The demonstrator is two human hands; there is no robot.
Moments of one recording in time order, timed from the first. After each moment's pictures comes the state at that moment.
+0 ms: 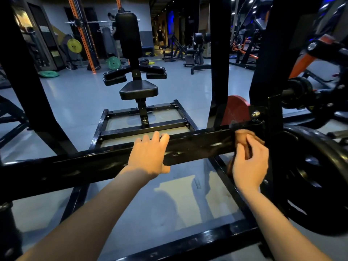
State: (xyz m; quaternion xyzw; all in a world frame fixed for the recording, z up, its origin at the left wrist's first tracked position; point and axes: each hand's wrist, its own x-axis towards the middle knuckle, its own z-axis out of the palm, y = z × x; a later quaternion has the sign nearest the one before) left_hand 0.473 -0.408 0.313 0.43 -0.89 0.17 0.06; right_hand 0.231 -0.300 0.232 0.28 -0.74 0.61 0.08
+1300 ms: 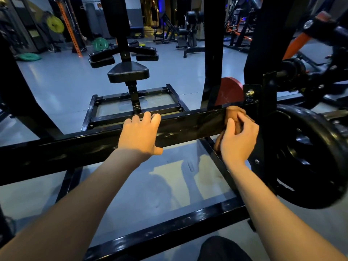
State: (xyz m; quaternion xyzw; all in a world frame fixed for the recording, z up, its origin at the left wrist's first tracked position) left_hand 0.471 -0.406 0.310 0.43 -0.88 0.20 0.05; right_hand 0.243 -0.311 0.241 0.25 -0.71 0.66 0.09
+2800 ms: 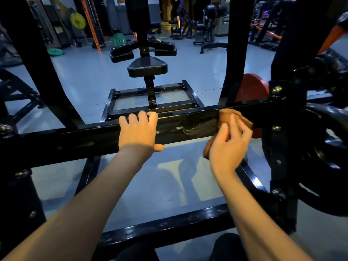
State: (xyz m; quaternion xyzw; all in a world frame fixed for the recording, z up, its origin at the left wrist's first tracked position) left_hand 0.521 -0.409 0.295 0.52 -0.82 0.22 0.04; right_hand 0.330 -0.327 0.227 0.28 -0.70 0.65 0.10
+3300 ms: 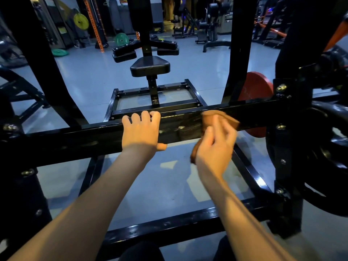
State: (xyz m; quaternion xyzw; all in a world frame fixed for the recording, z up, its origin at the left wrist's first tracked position) left_hand 0.521 -0.411 0.293 0.52 -0.82 0.22 0.05; right_hand 0.376 -0.326 0.234 0.35 -0.67 0.65 0.05
